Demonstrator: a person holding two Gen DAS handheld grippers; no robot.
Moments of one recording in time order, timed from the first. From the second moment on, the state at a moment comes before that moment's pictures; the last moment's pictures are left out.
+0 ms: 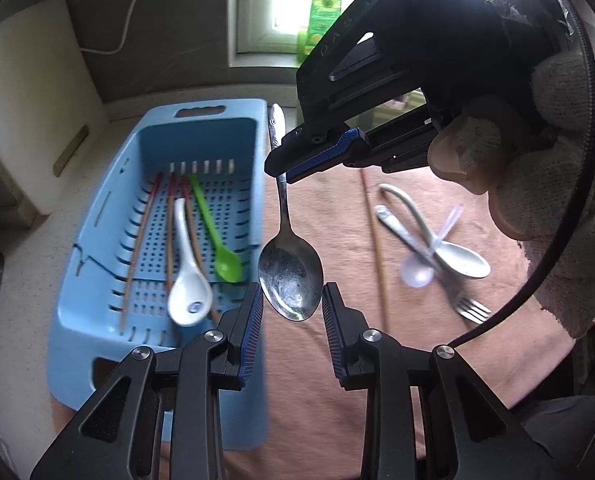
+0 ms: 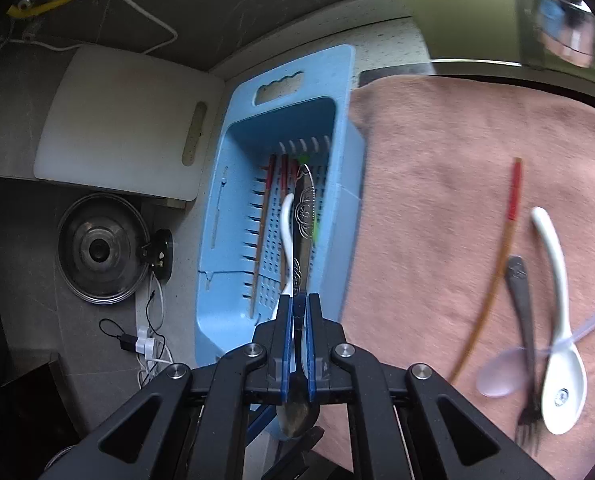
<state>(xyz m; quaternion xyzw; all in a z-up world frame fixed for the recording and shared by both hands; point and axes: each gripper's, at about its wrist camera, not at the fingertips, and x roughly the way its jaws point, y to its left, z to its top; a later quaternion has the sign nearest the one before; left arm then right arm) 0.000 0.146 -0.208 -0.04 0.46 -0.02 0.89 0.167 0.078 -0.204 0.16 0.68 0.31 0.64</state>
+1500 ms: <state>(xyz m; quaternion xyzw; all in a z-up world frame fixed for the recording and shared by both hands) 0.017 0.181 -0.198 -0.06 0.46 -0.02 0.88 0.160 0.025 -0.162 0.03 0.59 0.33 0.74</state>
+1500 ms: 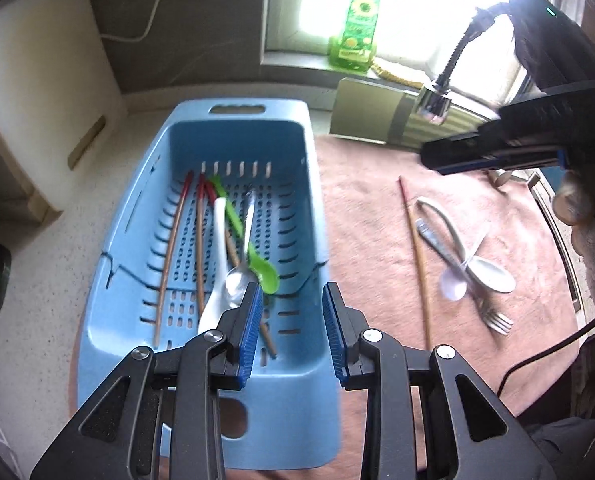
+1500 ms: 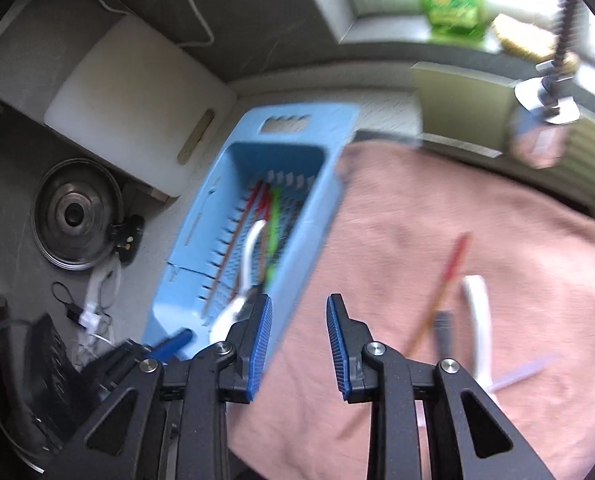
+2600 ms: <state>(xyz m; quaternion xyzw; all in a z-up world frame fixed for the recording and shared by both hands) 0.027 0.048 -0.220 -0.03 0.51 -0.07 0.86 0.171 -0.115 -0.239 0.07 0.68 0.30 0.67</state>
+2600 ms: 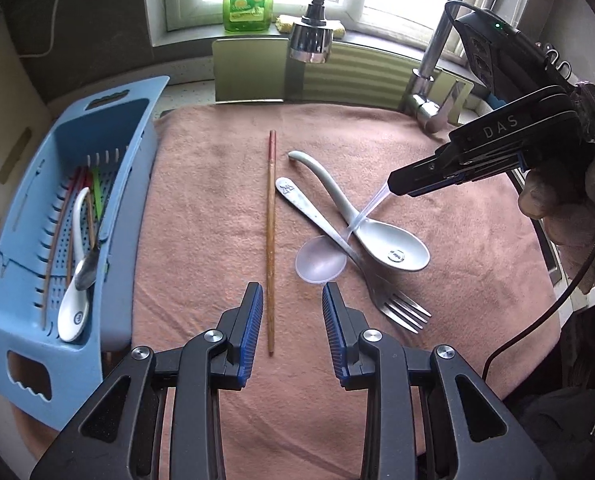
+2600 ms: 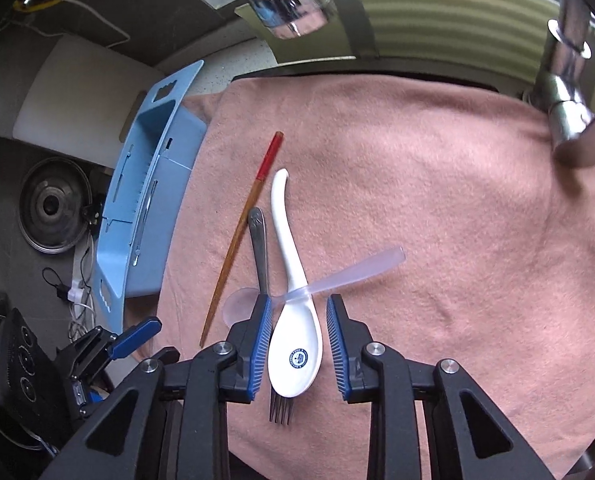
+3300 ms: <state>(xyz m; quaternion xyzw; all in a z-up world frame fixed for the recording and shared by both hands) 0.062 0.055 -0.235 -0.03 0.52 -0.08 0.85 0.177 -0.050 -0.250 0.04 0.68 0.32 0.66</state>
